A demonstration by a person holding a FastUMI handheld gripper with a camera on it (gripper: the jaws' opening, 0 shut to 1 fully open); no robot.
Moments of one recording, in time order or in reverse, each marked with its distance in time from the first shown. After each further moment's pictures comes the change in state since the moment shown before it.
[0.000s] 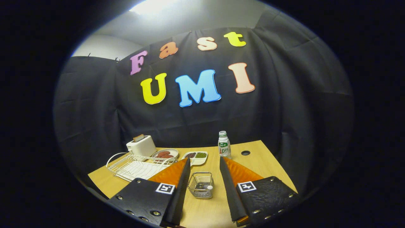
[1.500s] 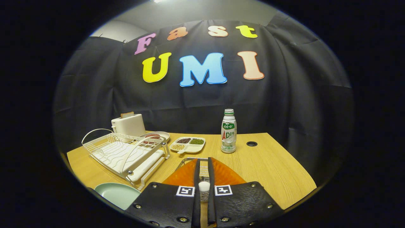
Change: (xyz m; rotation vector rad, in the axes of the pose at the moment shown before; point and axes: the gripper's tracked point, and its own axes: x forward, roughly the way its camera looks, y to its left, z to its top) arm 0.095 0.005 -0.107 -0.102 0.041 -0.027
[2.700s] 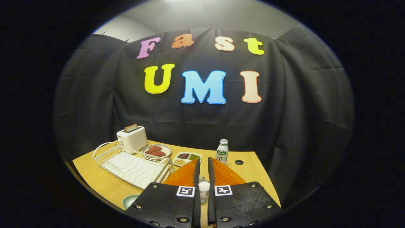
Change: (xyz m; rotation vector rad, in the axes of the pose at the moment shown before) arm -0.075 0.020 0.143 -0.088 0.027 -0.058
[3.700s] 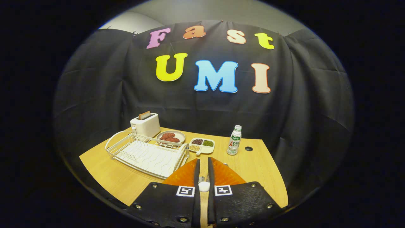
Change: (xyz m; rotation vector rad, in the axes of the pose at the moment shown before) arm -0.043 0.076 -0.035 -0.019 0.135 0.059
